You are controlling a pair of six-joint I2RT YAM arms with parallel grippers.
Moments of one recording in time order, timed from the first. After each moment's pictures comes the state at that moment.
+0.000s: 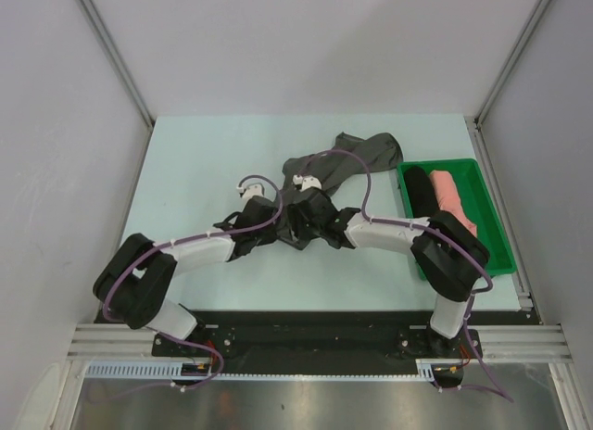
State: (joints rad) left arm -0.63 1.50 0.69 -0.02 -0.26 -0.71; right arm 0.88 1.79 1.13 -0.10 0.17 0.51
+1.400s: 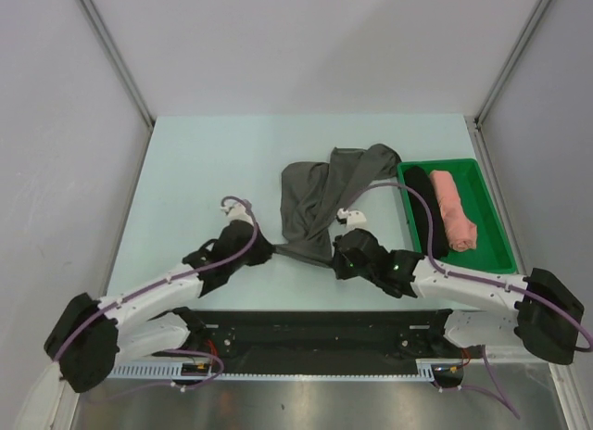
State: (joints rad) left arm -0.74 1.05 0.44 -0.05 -0.17 -0.82; right arm 1.02 1.17 0.64 -0.24 0.28 0.66
